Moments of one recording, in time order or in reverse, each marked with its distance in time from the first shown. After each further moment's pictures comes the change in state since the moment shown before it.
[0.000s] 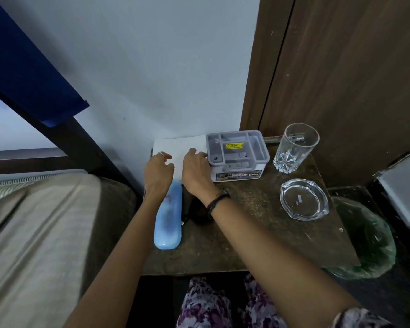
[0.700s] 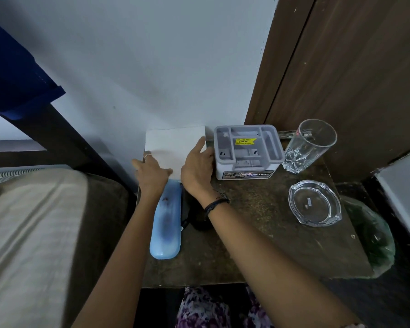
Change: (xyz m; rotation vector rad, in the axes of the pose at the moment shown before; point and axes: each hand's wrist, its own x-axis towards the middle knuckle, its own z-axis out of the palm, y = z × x) left_hand 0.026 -0.024 0.018 0.063 -0.064 -0.248; right_hand 0.039 0.008 0.044 0.144 0.153 0.199
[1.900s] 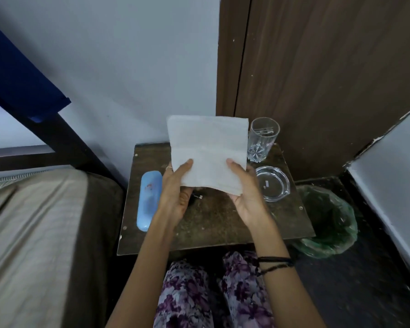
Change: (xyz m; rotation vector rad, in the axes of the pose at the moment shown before) left_hand -0.153 0.041 0.007 -1.395 -0.428 0.022; right_hand -0.126 0.115 -0.134 1.633 -0.073 0.234
